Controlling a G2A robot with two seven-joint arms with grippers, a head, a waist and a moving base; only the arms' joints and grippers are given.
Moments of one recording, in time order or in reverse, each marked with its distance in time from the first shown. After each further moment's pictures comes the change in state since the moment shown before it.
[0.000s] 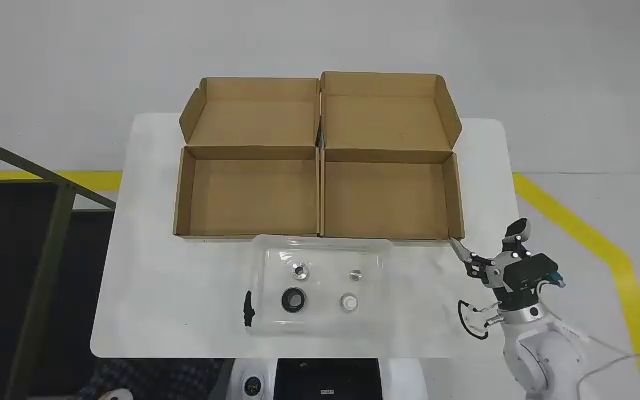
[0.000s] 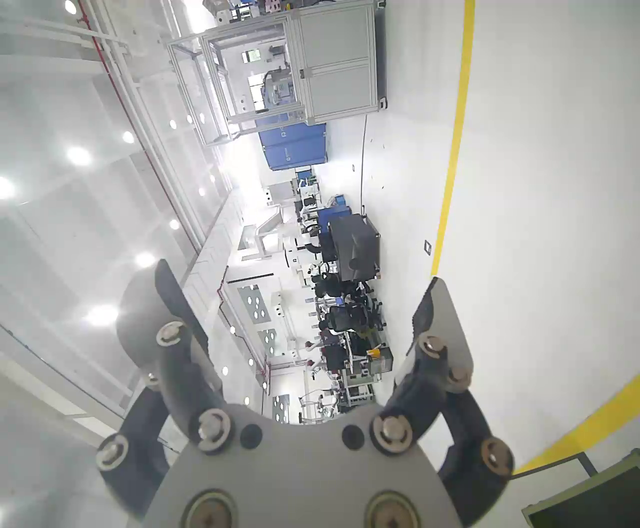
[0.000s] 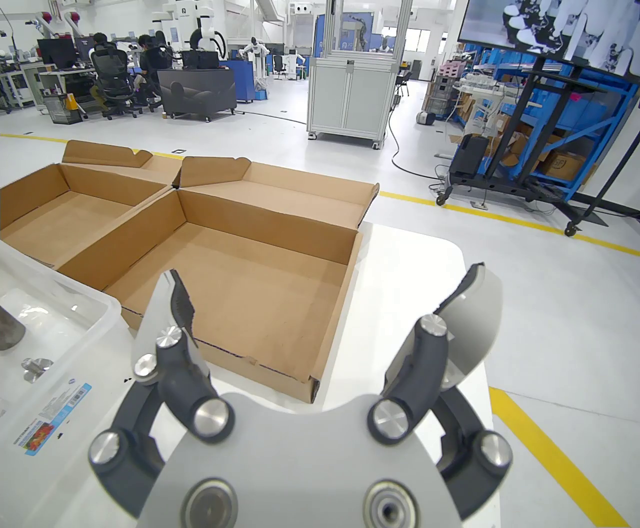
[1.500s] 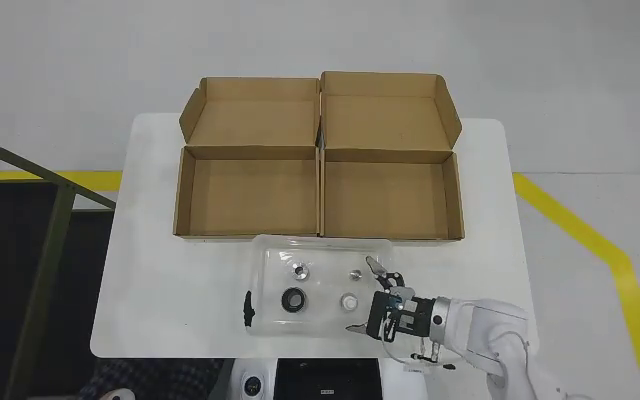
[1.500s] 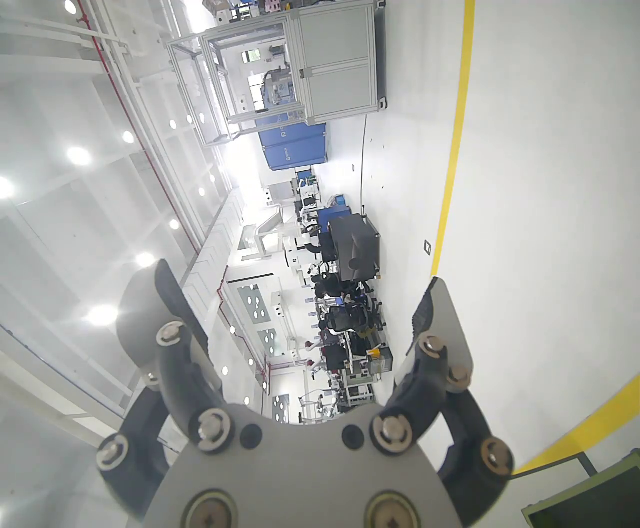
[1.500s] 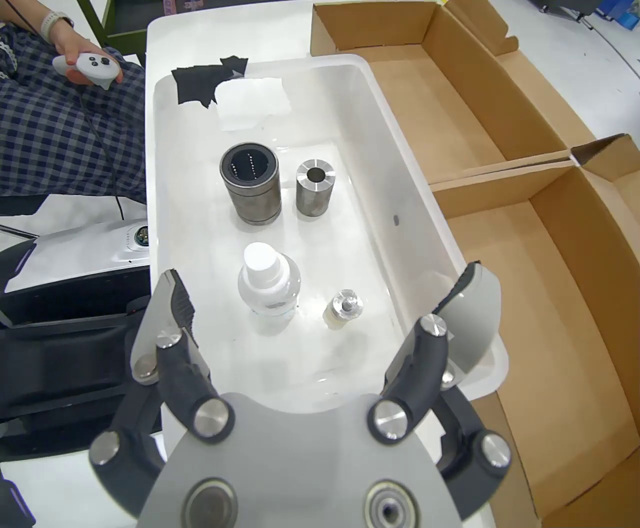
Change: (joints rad) left arm 0.000 0.000 0.000 0.000 0.000 0.000 0.000; right arm 0.166 0.064 -0.348 -0.200 -0.179 -0.612 0.633
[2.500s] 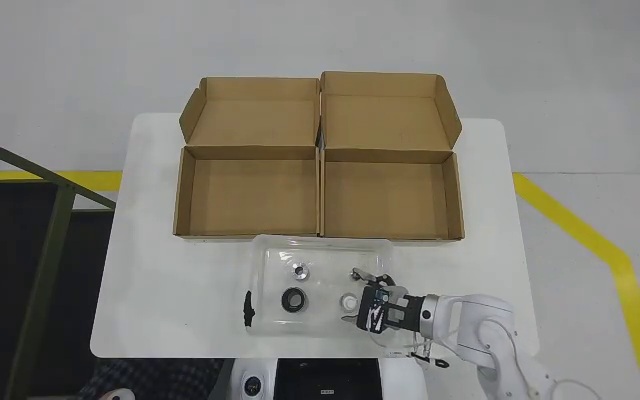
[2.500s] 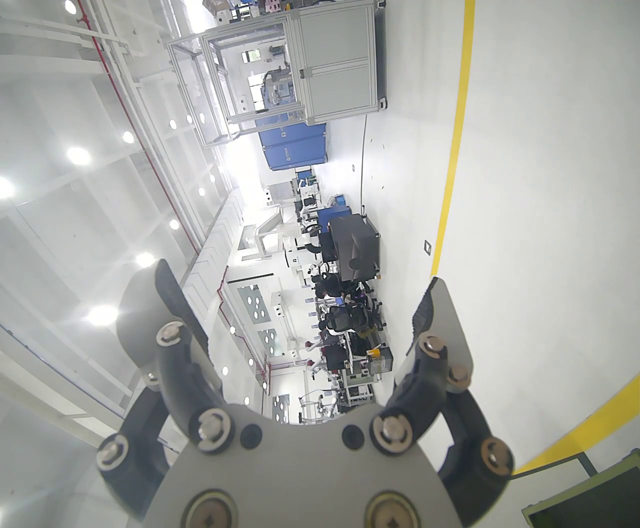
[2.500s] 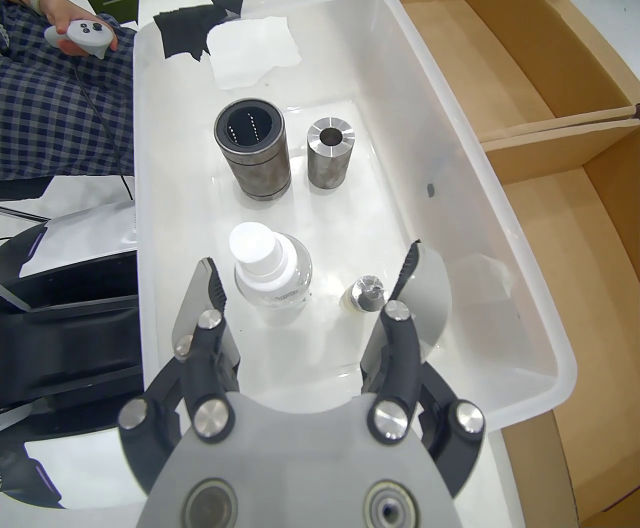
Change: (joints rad) left arm 0.000 0.000 0.000 0.000 0.000 0.000 0.000; right arm 0.056 0.028 -0.070 0.052 0.081 0.052 0.141
